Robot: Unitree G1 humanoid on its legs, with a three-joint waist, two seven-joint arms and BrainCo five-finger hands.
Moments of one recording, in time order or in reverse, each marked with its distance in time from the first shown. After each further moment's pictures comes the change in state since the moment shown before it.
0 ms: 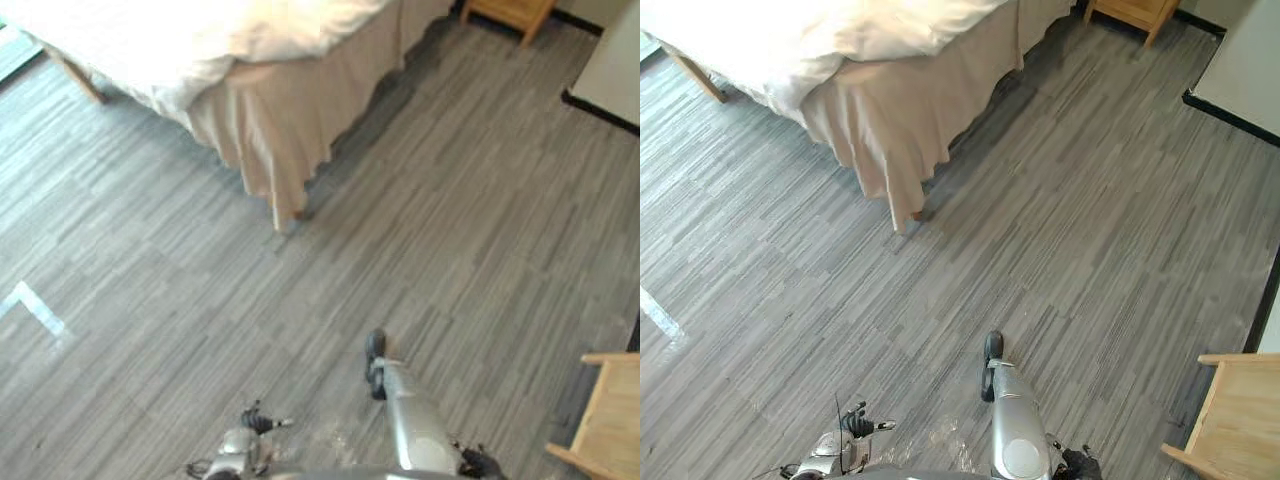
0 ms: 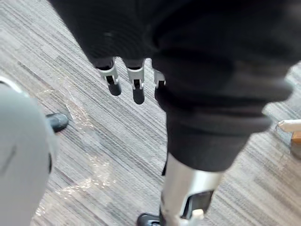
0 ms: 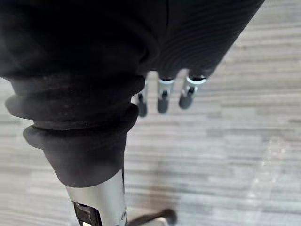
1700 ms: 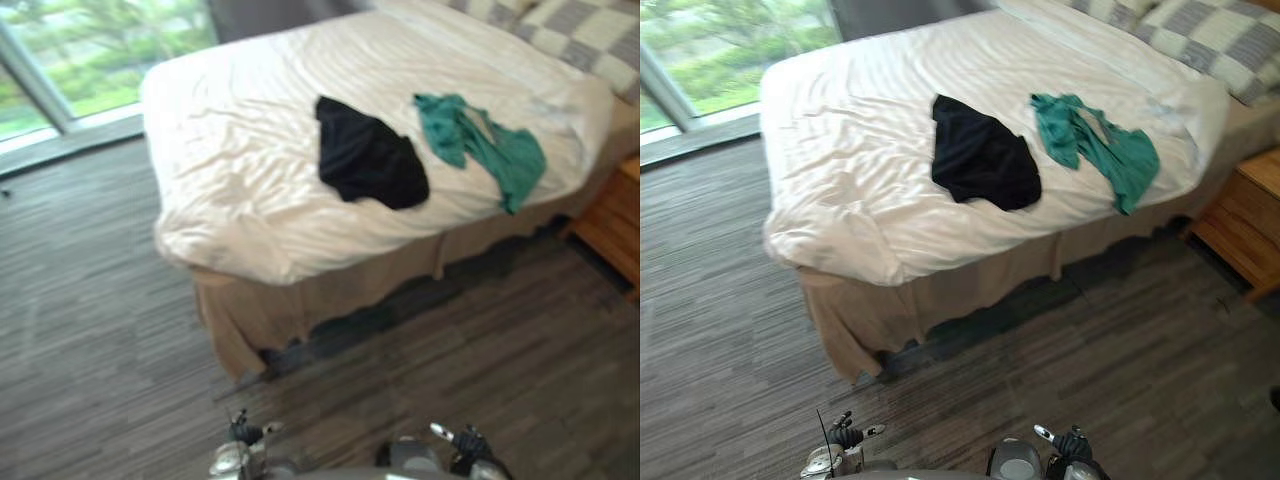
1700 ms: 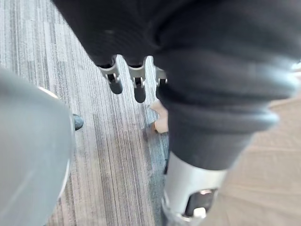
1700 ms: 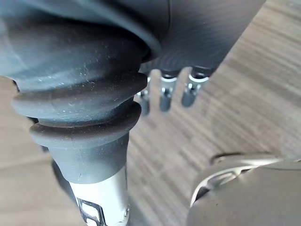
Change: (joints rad) left arm 0.080 -0.007 -0.027 -0.052 -0.079 -0.034 0.024; right arm -0.026 -0.042 0.130 0.044 -0.060 -0.018 0.015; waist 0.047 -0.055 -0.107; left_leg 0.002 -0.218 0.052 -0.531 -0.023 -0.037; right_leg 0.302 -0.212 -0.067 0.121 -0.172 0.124
